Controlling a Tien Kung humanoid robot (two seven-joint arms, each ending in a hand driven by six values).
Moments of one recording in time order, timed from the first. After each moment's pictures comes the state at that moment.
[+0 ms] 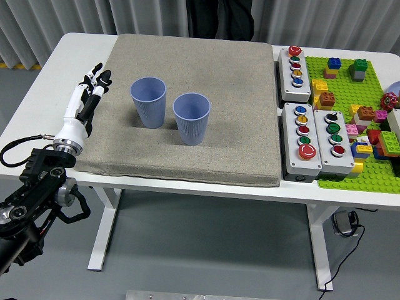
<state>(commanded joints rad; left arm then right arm) -0.32 0.26 -1.17 -1.18 1.03 0.16 -0.23 0.21 -0.09 1.91 0.19 -1.59 -0.13 -0.24</state>
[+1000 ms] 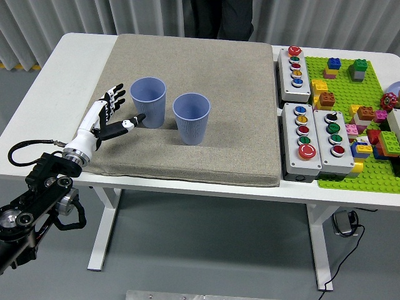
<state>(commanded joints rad) -0.37 0.26 -1.07 -1.10 1.09 0.11 -0.20 0.21 -0.09 1.91 0.19 -1.60 -0.13 -0.24</state>
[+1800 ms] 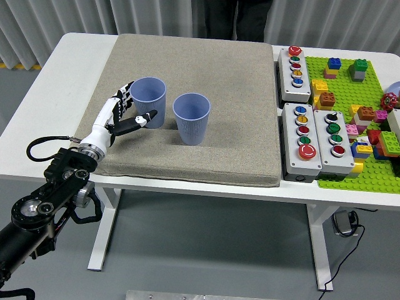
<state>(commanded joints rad) -0.44 0.17 -1.06 -0.97 1.08 0.11 -0.21 0.22 -0.09 1.90 0.19 -1.60 -0.13 -0.24</state>
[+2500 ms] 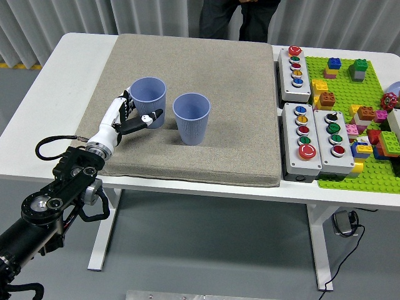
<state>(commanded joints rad) -0.48 0.14 -1.03 -0.92 1.07 0.11 -0.21 0.23 -0.09 1.91 0.19 -1.61 -0.13 -0.24</state>
